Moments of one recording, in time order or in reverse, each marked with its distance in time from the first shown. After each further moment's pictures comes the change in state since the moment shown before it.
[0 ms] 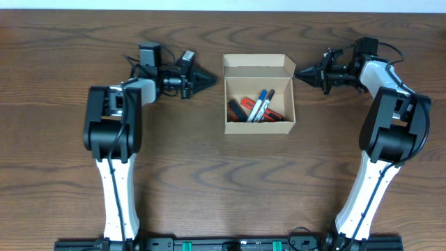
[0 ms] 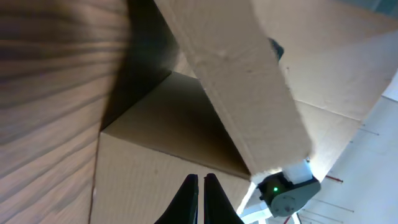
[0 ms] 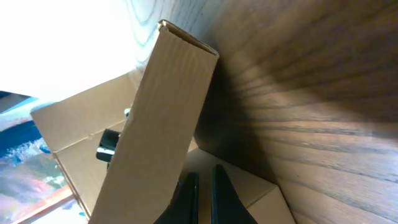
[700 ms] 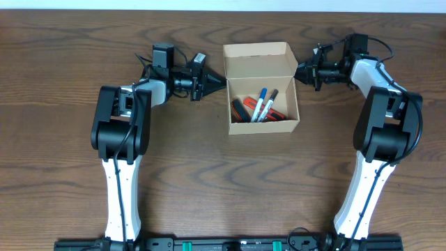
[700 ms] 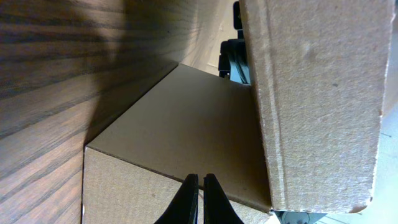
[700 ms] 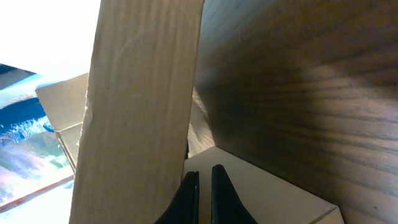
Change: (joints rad) left arm -0.050 0.000 0.000 0.017 -0.043 -0.032; right arm 0.053 0.000 0.000 0.071 -0.052 0.017
